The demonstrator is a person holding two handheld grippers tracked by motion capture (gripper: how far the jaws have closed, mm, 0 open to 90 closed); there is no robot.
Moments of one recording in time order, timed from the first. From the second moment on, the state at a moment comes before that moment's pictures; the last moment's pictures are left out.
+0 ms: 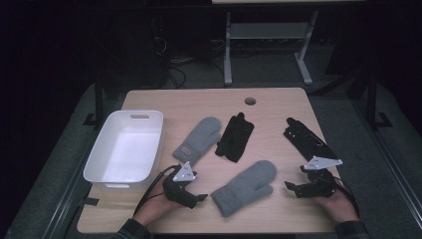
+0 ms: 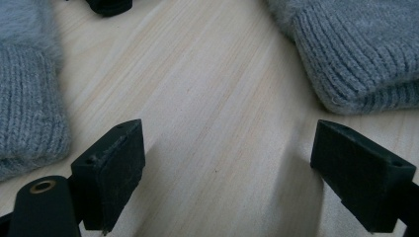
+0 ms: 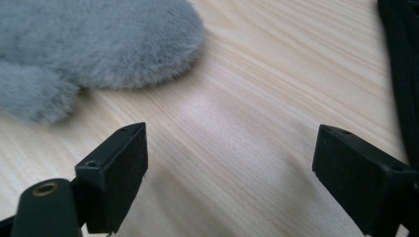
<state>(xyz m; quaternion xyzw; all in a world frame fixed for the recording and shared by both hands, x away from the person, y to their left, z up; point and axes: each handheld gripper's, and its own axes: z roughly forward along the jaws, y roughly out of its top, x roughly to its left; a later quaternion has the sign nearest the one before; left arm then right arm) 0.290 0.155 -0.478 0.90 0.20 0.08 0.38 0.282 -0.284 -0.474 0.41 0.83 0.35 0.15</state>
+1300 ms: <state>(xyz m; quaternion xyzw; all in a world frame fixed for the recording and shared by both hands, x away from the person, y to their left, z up) 0.339 0.130 -0.422 0.87 0.28 0.14 0.37 0.282 -0.285 -0.483 0.41 0.83 0.36 0.16</state>
